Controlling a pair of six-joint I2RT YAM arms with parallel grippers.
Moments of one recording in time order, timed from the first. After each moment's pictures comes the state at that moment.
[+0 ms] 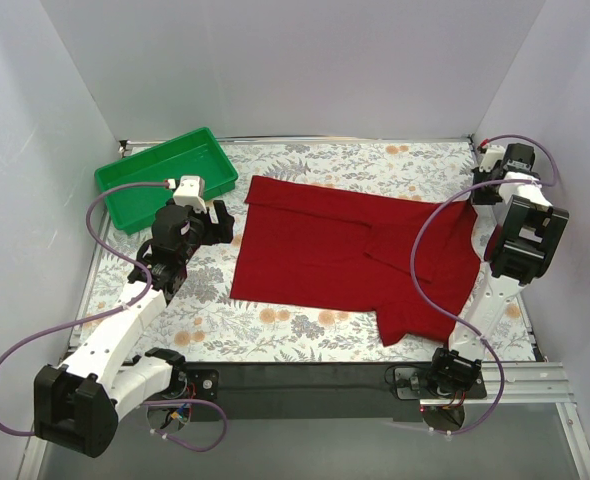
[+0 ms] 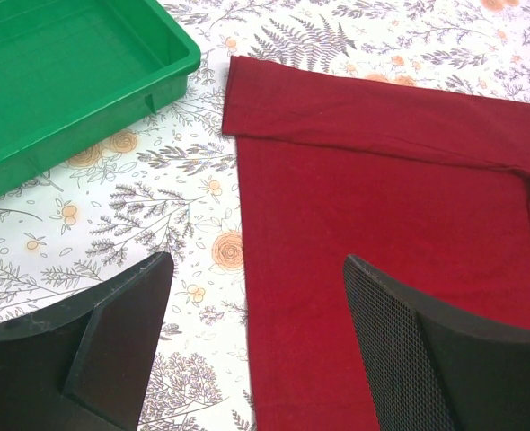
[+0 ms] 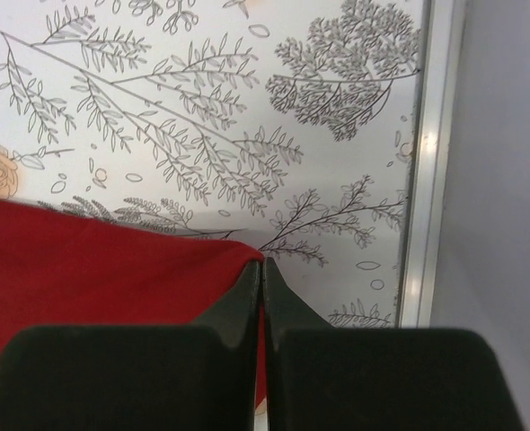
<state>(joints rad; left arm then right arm) -0.30 0.99 0.69 -0.02 -0.04 -0.20 -0.37 2.16 1.66 -0.45 -0.30 -0.31</state>
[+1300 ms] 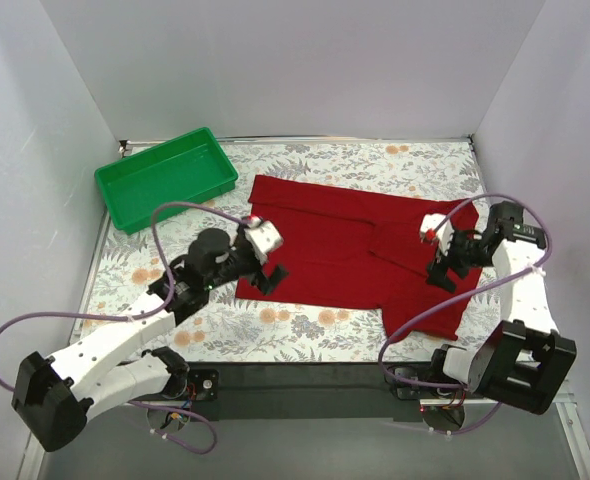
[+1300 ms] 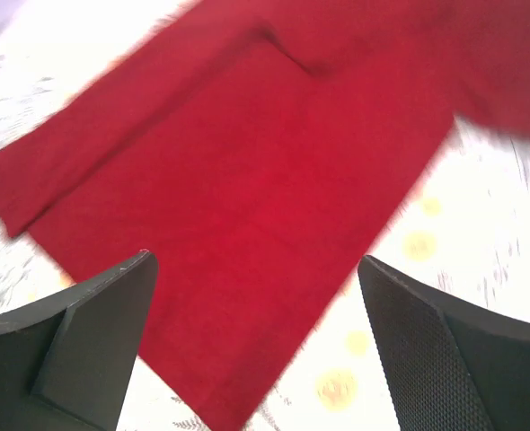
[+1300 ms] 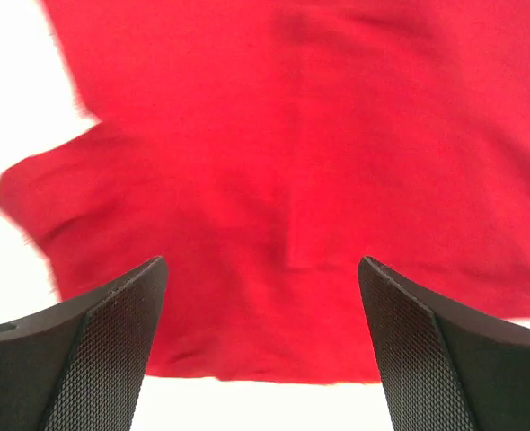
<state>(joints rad) -0.62 0.95 0.69 -0.04 0.24 0.12 -0.30 1.24 1.01 -1.04 -0.72 -1.35</state>
